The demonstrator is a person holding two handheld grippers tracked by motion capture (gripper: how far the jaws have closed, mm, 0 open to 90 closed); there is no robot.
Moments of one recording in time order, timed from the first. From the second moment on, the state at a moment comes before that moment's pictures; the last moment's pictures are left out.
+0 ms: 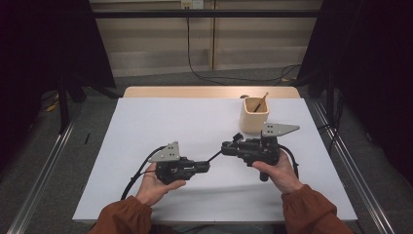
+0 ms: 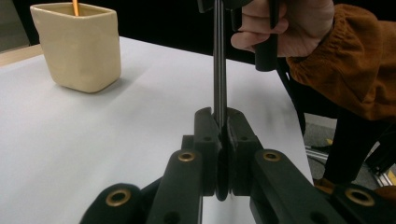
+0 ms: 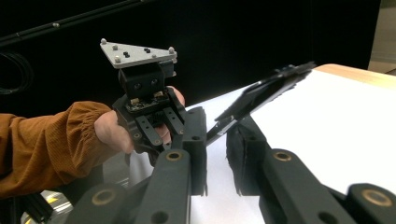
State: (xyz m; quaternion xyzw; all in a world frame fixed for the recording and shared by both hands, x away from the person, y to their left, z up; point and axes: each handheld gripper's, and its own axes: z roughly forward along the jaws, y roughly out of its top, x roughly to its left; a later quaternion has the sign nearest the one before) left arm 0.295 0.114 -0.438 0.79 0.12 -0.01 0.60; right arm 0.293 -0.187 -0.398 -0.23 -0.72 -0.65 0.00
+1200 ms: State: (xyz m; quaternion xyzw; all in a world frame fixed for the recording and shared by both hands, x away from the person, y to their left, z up) left arm 0.291 0.124 -0.436 0.79 0.18 0.03 0.59; right arm 0.290 -0.188 -0.390 -0.23 -0.74 -0.64 0.01
